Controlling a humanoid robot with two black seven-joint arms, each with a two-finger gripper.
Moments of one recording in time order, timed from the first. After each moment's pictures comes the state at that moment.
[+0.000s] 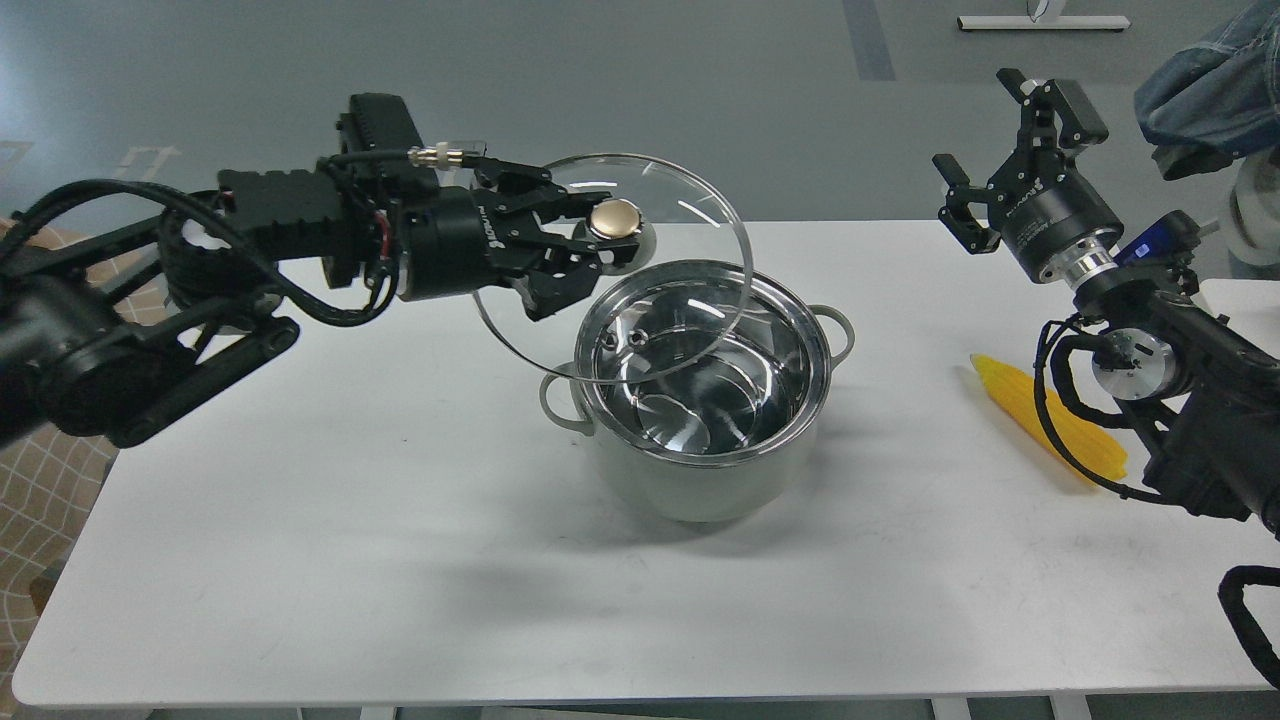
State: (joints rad) left arm -0.90 0.79 -0.60 -1.42 2.04 -0.17 -0.48; right arm 0.94 -0.27 0.47 0.41 -0.13 0.49 0.49
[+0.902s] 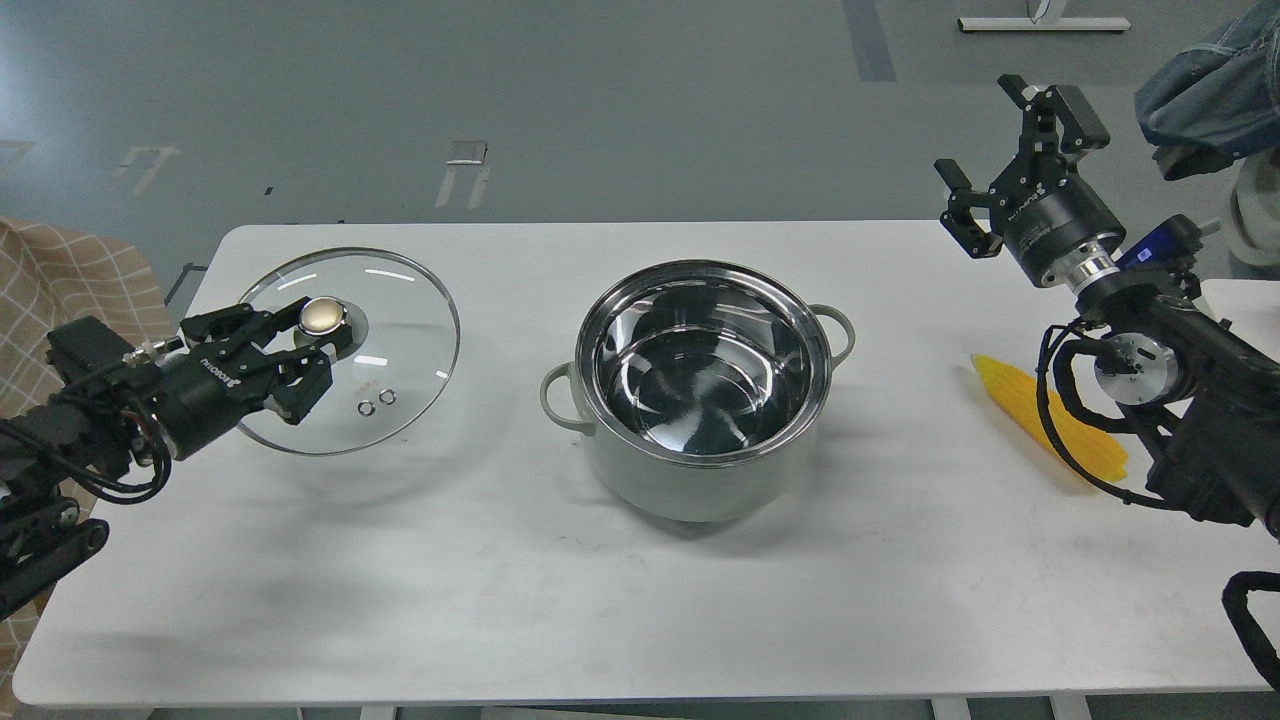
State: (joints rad) left arm -0.41 0.80 -0.58 -0.97 1.88 0.47 -0.49; right arm 0.93 -0.27 0.47 0.42 -0.13 0.49 0.49
